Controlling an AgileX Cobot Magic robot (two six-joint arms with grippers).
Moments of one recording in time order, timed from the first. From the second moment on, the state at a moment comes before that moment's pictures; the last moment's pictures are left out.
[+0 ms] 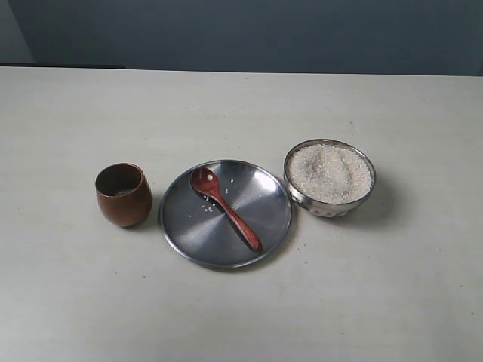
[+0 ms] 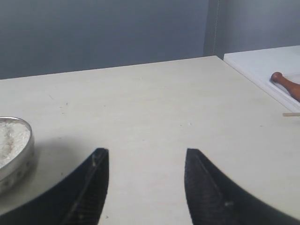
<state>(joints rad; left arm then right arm) 0.00 0.58 -0.57 0.03 0.67 -0.02 -0.22 0.00 -0.01 0.04 0.33 0.00</state>
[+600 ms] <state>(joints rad) 0.00 0.58 -0.57 0.03 0.67 -0.02 -0.22 0.00 -0.01 0.03 0.36 0.00</state>
